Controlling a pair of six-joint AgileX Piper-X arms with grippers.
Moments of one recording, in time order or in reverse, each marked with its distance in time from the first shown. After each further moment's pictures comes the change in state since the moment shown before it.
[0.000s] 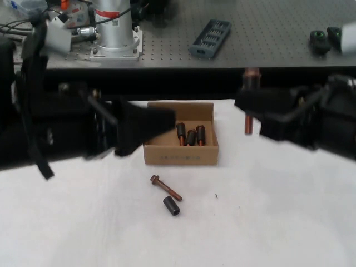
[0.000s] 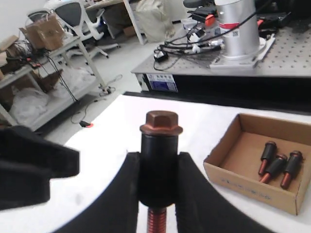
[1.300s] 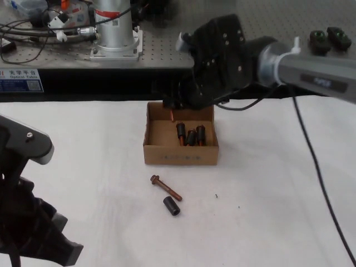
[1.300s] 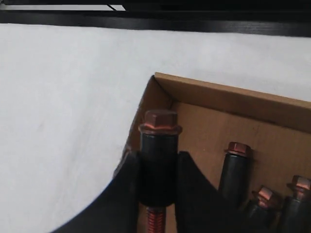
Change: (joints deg) left arm 0.0 -7.5 0.0 44.6 -31.9 22.0; right arm -6.2 71.3 -64.0 24.1 -3.9 1.3
